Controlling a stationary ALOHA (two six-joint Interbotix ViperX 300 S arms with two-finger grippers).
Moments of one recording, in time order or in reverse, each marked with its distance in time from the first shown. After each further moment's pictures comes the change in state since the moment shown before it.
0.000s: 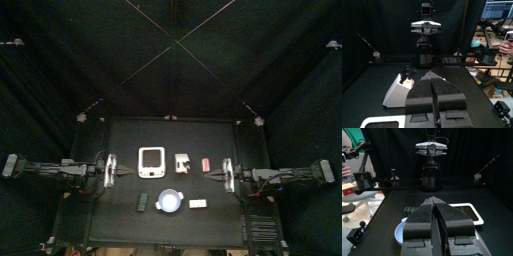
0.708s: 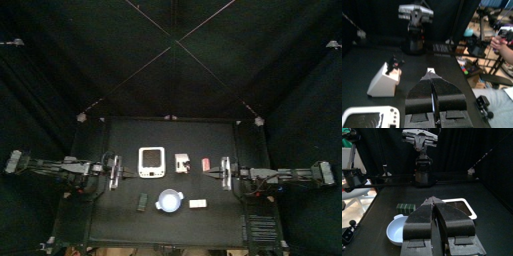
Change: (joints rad) left arm -0.066 0.146 -0.239 -0.143 0.359 -0.008; right arm -0.057 0.046 0.000 -0.011 -0.006 0.006
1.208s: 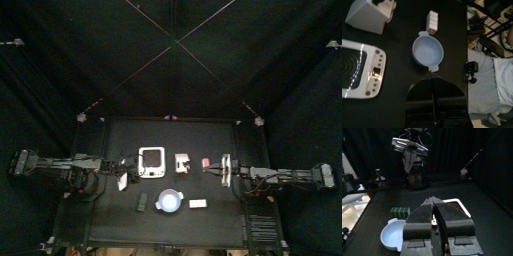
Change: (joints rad) left arm 0.092 0.193 -0.201 -0.092 0.534 -0.179; right arm -0.071 0.000 0.000 0.026 -0.025 0.000
